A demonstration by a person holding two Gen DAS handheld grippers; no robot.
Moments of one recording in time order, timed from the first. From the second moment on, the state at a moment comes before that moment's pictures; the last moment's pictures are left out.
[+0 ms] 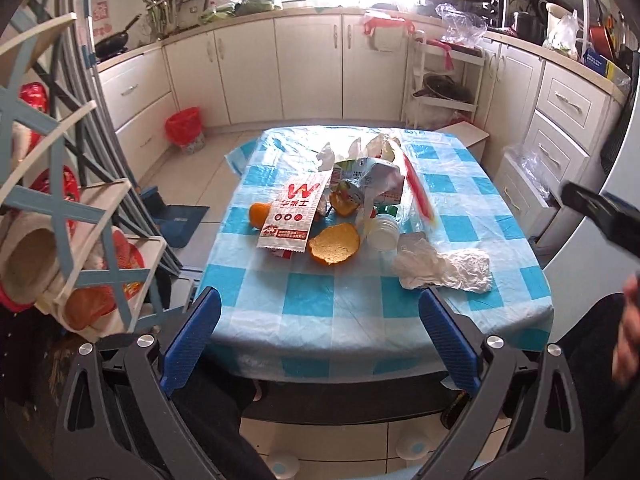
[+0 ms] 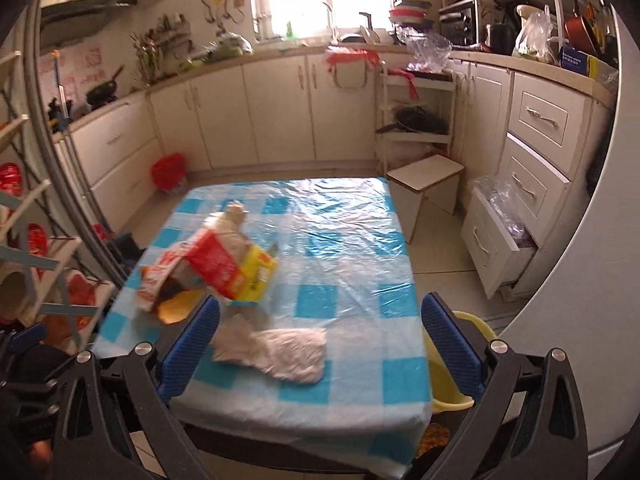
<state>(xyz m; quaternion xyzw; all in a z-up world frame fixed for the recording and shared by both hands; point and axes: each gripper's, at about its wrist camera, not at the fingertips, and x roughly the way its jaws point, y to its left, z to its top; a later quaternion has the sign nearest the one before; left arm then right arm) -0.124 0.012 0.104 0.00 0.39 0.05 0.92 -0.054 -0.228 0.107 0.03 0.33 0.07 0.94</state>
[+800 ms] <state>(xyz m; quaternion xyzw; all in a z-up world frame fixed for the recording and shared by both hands) -0.202 -0.018 0.143 0.03 0.33 0.07 0.94 -0.191 -0.215 0.114 0.08 0.26 0.10 0.96</state>
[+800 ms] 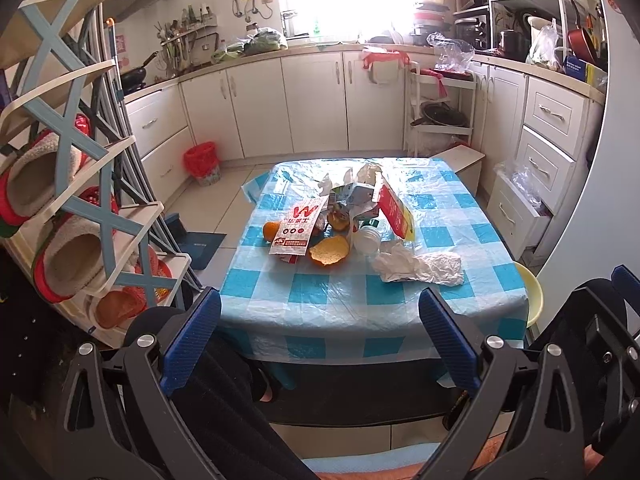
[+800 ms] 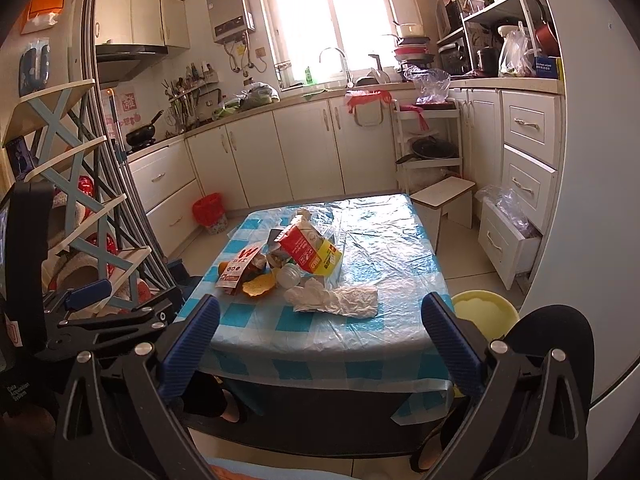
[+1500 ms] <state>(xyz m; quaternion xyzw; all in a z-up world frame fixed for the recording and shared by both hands) -0.205 -0.022 0.143 0.03 0.33 0.06 0.94 -0.195 -0.216 0.114 0.09 0.27 0.11 0.95</state>
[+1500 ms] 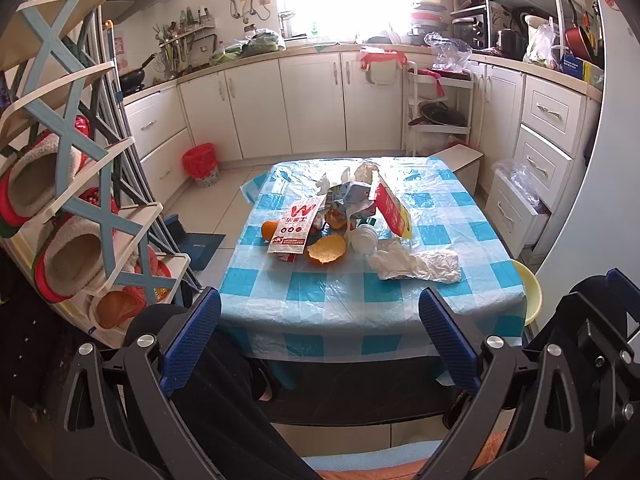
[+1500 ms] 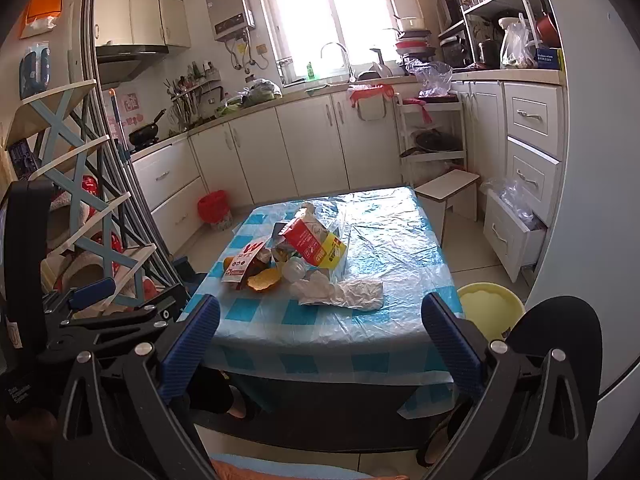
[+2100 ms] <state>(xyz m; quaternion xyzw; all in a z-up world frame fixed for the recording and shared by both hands) -0.208 -0.023 0.142 0.03 0.33 0.07 0.94 -0.196 -0.213 0.111 0.09 0.27 0.11 0.95</state>
